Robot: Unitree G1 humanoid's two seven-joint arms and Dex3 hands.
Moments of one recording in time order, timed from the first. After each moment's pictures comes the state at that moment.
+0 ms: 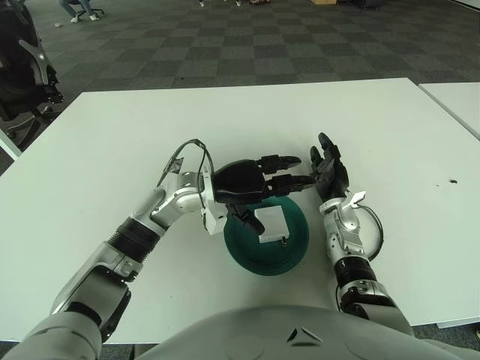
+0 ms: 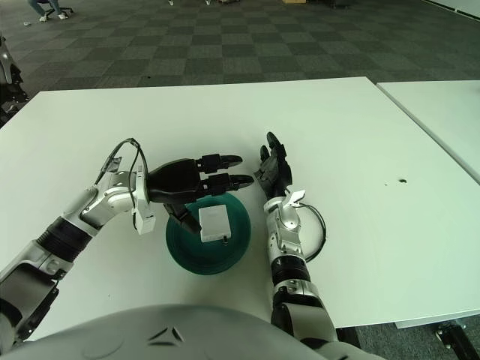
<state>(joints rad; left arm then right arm) -0.37 0.43 -0.46 0.11 0.56 -0.87 -0.34 -0.18 0.12 -0.16 0.58 0.29 -0.37 0.18</state>
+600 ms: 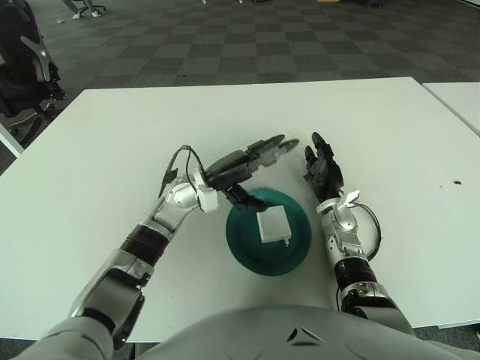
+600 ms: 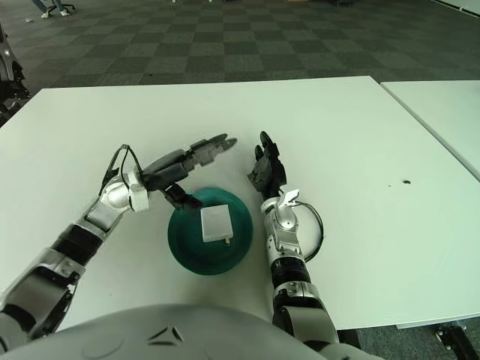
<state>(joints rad) -0.30 0.27 -0.36 0.27 0.08 -0.73 -0.37 -0.18 0.08 -0.10 0.59 0.13 -0.43 0.14</state>
